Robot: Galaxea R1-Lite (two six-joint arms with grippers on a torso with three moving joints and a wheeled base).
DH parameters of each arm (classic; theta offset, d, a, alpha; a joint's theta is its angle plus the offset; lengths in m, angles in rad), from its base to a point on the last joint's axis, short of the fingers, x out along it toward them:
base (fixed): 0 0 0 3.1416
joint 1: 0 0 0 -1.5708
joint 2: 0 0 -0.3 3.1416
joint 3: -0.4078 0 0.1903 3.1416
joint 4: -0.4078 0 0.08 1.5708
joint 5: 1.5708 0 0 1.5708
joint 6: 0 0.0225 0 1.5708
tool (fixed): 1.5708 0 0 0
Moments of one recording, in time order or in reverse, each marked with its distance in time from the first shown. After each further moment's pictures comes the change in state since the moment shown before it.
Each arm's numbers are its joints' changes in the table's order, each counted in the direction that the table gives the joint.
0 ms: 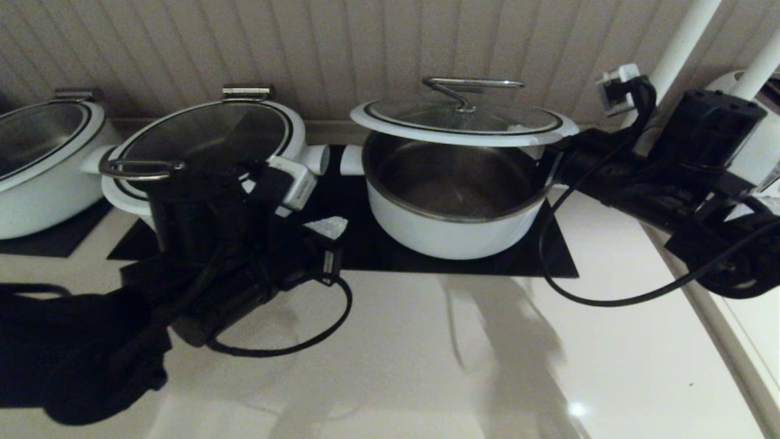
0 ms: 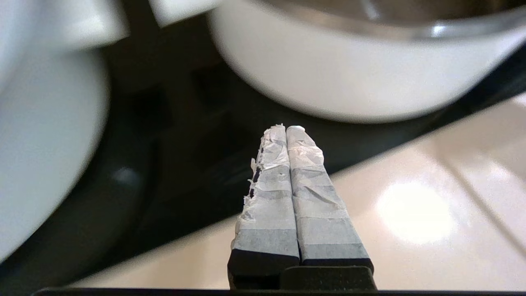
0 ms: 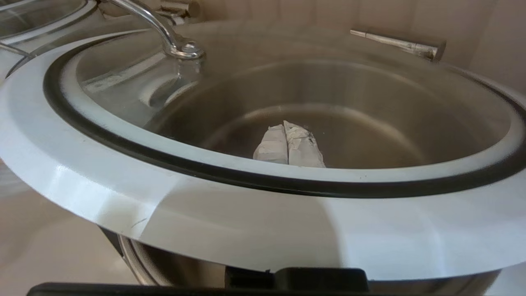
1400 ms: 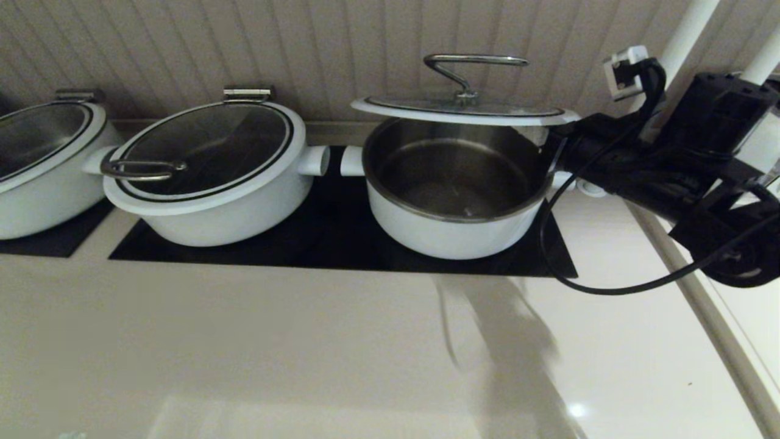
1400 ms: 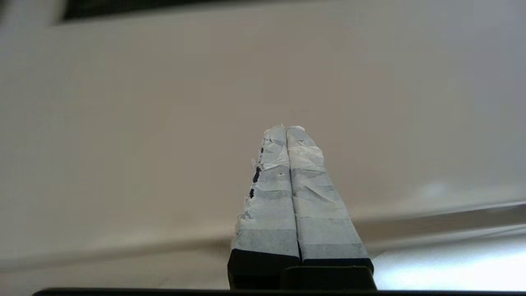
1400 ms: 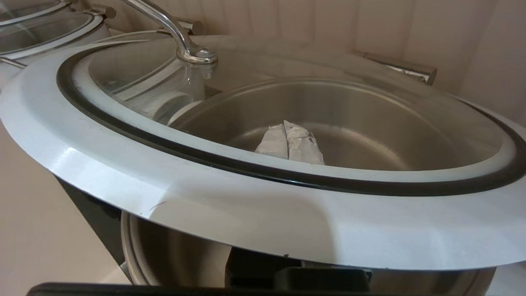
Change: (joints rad) left arm -0.089 1.340 0.679 -0.631 -0.192 -0.070; right arm 0.001 0.011 -0.045 -0.020 -0.002 0.000
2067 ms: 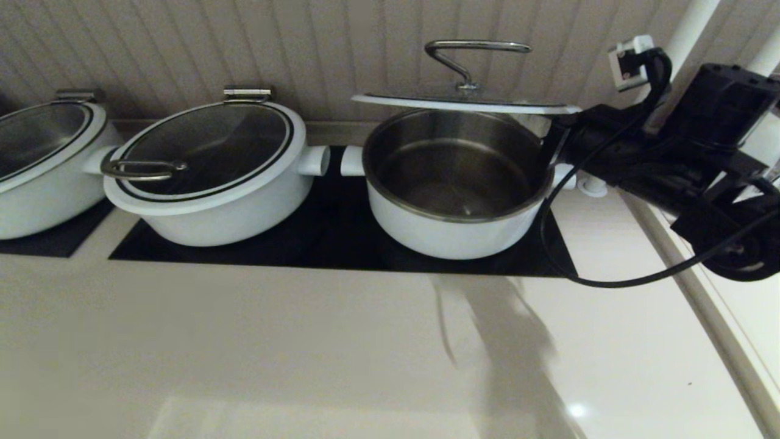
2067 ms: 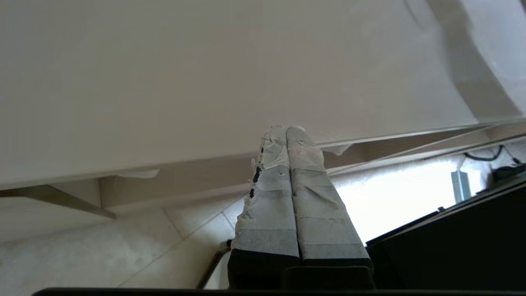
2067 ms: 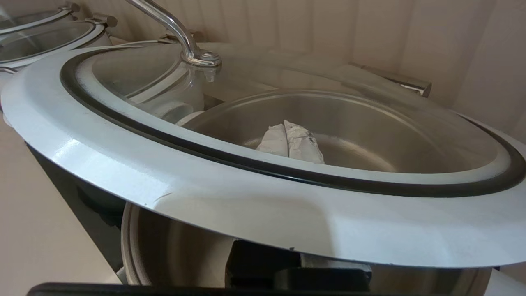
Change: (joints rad) left arm 0.000 0.022 0.023 -0.134 0.337 -0.364; right arm 0.000 0.002 -0.025 -0.004 0.000 0.000
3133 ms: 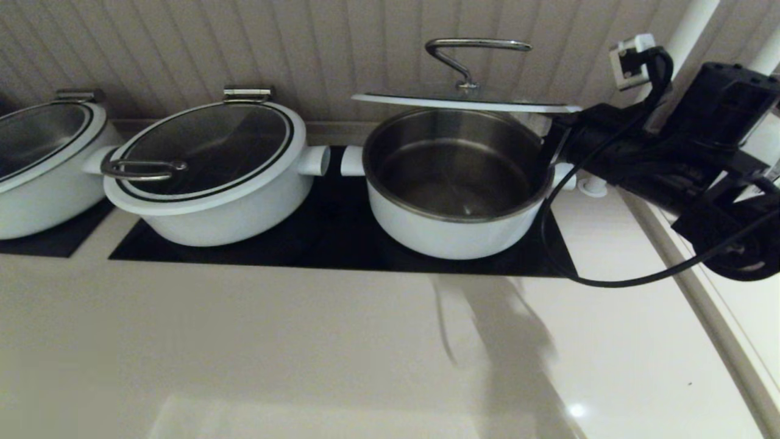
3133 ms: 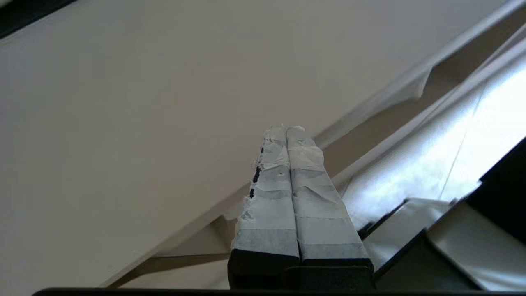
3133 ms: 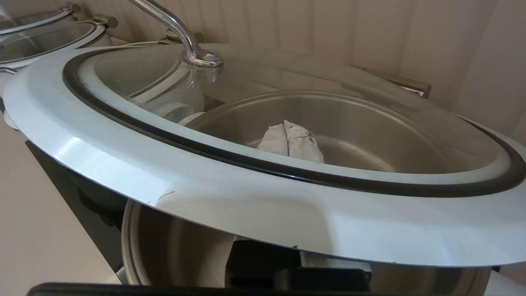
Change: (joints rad) left arm 0.000 -0.003 0.000 0.006 0.068 0.612; right arm 0.003 0.002 0.001 0.002 0.000 0.000
